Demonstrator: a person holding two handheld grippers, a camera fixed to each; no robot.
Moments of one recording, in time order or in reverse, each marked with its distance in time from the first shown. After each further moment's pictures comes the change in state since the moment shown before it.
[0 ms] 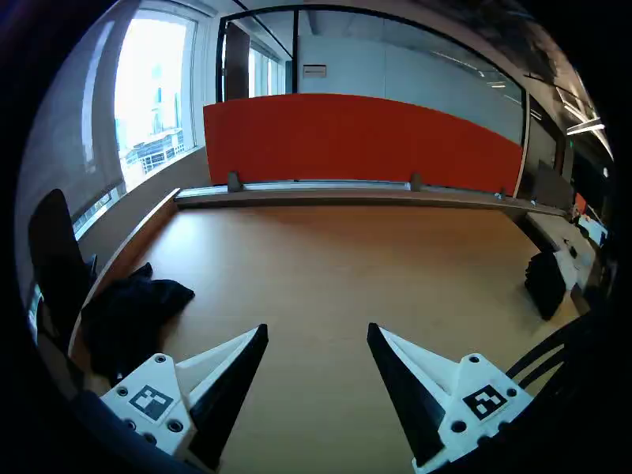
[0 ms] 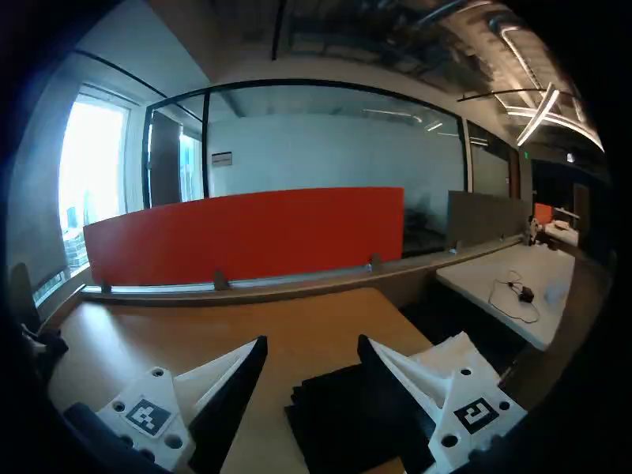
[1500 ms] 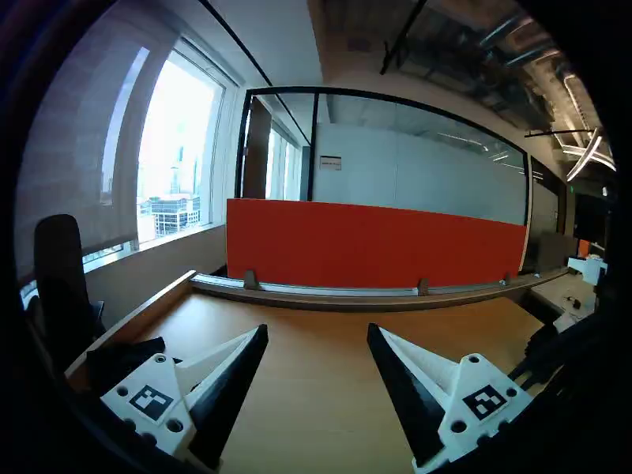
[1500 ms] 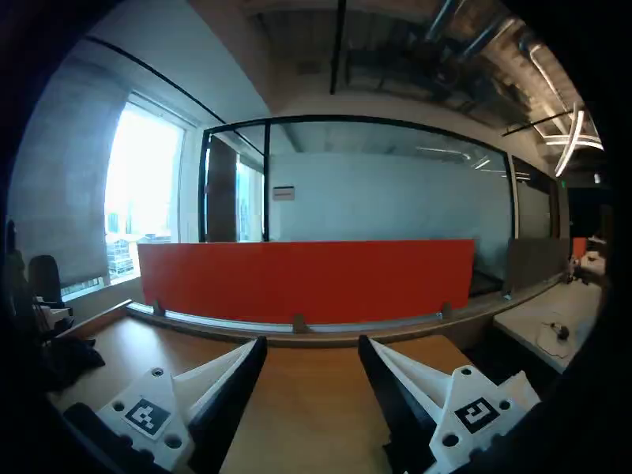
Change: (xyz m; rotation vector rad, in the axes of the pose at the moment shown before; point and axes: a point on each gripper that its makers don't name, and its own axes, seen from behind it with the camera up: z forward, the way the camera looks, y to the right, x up) left arm 0.116 -0.023 -0.027 0.033 0.410 -0.069; right arm 0.065 -0.169 -0.021 0.213 0.163 -0.068
